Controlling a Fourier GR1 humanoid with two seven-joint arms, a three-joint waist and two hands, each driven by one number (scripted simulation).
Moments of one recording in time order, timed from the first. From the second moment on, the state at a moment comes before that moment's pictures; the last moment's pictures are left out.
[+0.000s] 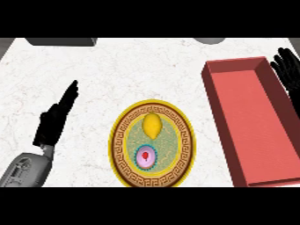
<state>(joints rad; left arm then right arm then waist) -0.21 0.32 -0.17 -1.29 0.04 0.12 -0.03 -0.26 -0.57 0.07 -1.45 -0.33 0.04 -0.16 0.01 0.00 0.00</state>
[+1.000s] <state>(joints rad) -0.07 0.36 0.04 -1.54 0.34 0.04 0.18 -0.41 -0.36 0.54 -1.73 0.36 -0.36 0.22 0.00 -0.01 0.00</state>
